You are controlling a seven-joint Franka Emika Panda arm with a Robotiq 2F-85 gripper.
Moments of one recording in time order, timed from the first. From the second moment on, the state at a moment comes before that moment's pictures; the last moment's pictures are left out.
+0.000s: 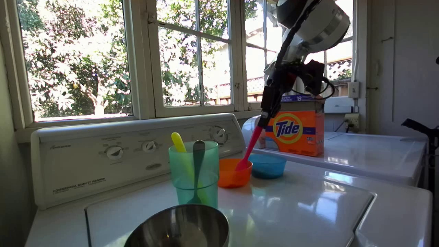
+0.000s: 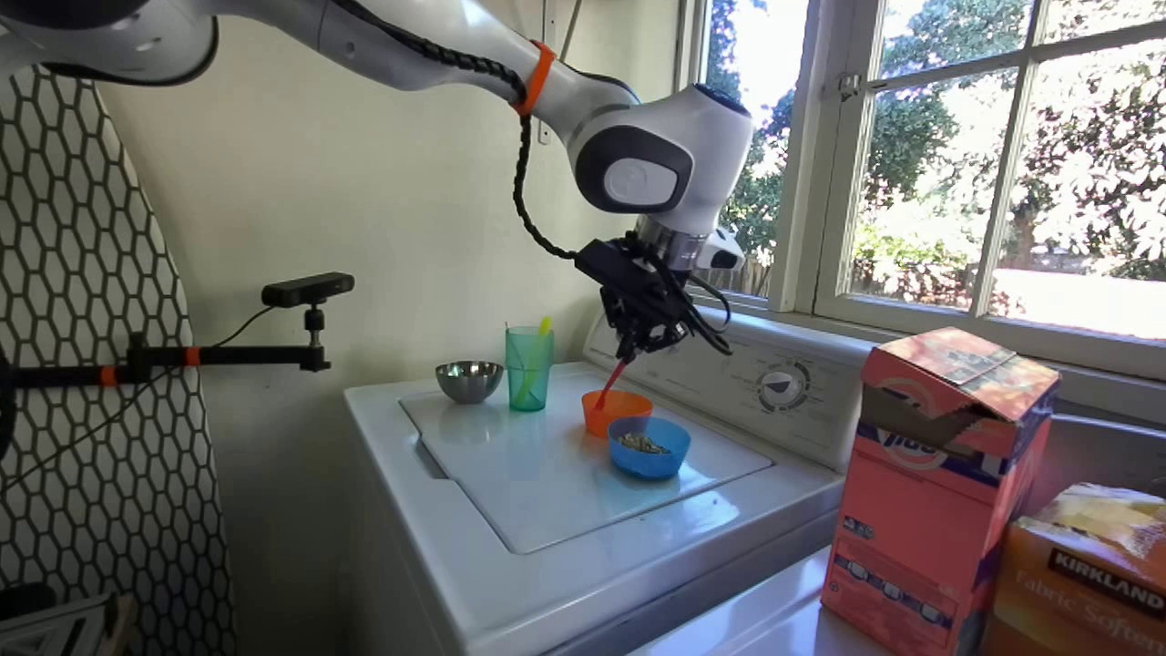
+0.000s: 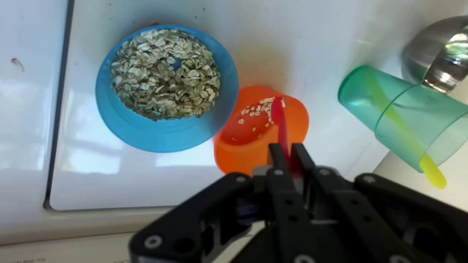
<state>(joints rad) -0.14 0.28 0.00 -1.65 0.54 1.95 -0.74</state>
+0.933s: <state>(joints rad) -0.13 0.25 0.02 -1.67 0.48 2.17 -0.58</state>
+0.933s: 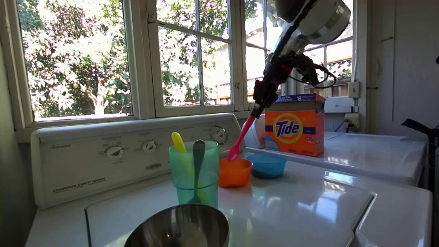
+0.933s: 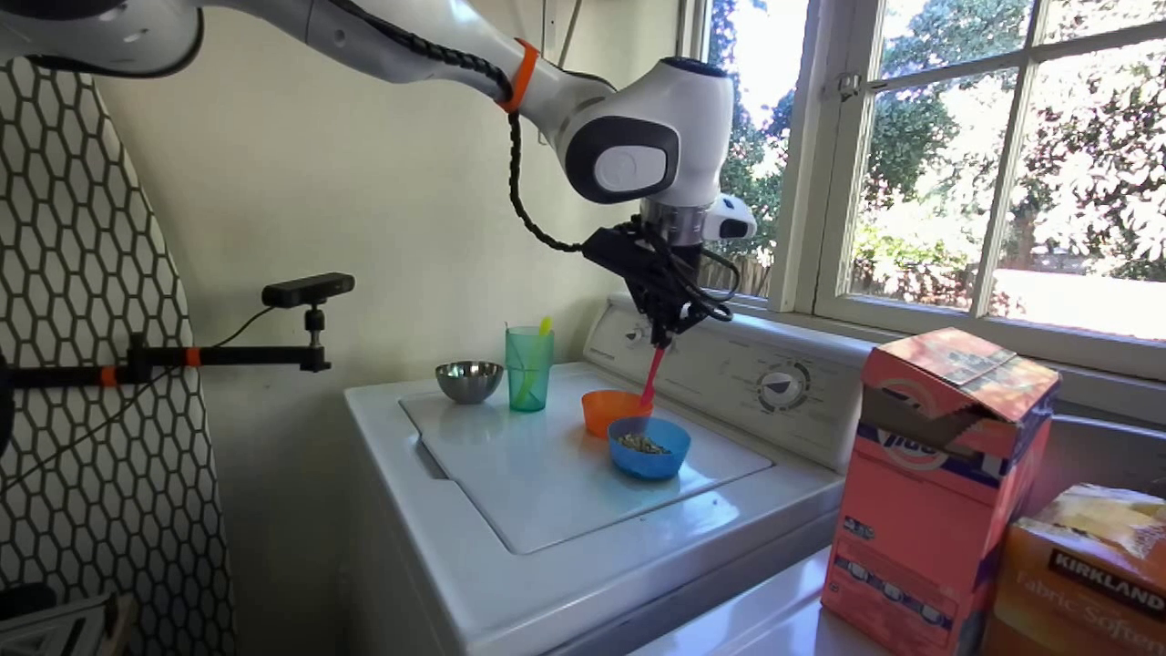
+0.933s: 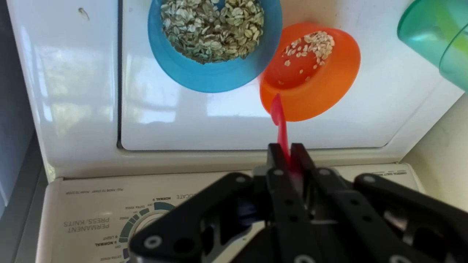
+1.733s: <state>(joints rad) -0.28 0.18 -0.13 -1.63 0.61 1.76 -0.38</state>
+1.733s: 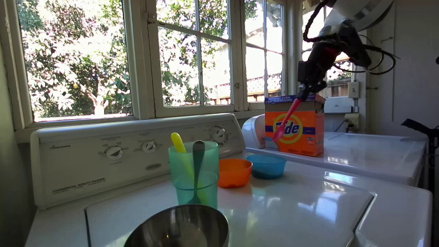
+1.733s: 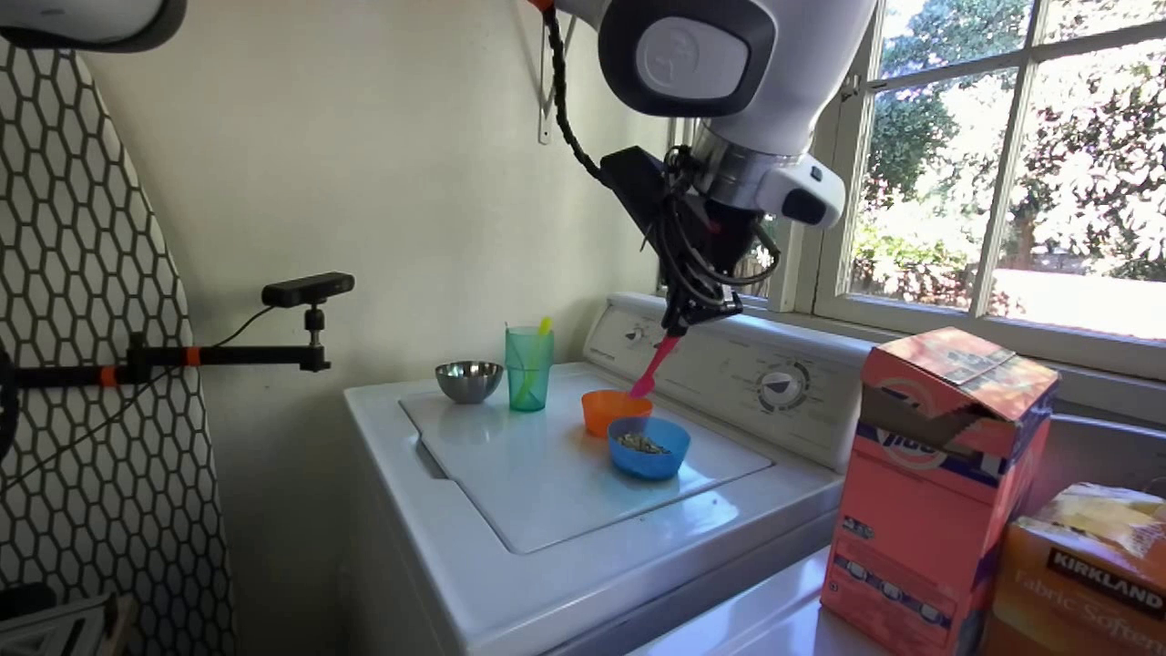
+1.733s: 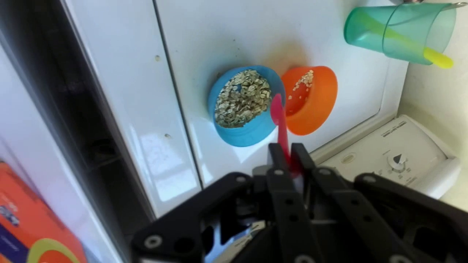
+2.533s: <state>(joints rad) -0.29 0.21 -0.16 -1.80 0.71 1.92 -0.31</state>
